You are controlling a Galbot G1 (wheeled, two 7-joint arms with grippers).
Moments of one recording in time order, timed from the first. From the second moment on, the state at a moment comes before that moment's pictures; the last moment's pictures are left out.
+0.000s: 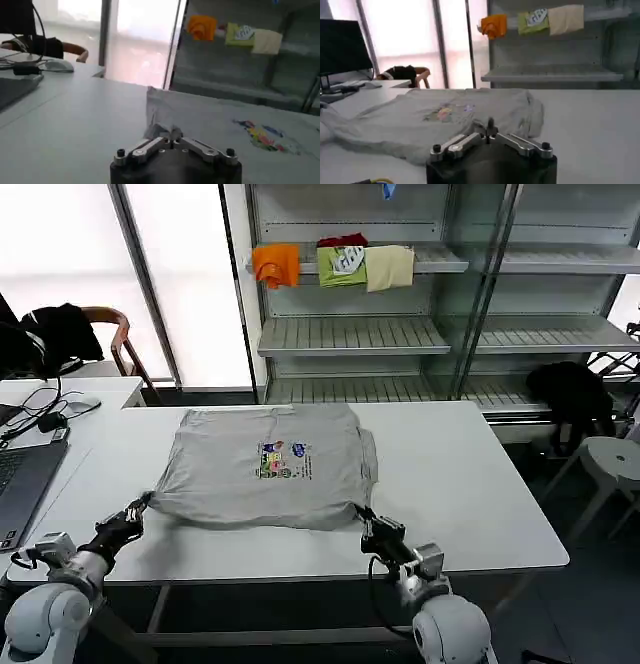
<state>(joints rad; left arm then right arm) 1.17 -1.13 -0.81 -1.78 -0.66 0.48 0.11 -1.06 1.53 0.36 1.89 0.11 -0.48 -0.16</state>
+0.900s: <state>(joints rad) 0.84 -1.18 -0.68 -1.44 -0.57 0.43 0.10 -0.66 1.61 0.41 1.36 -0.02 -0.39 -0.18</state>
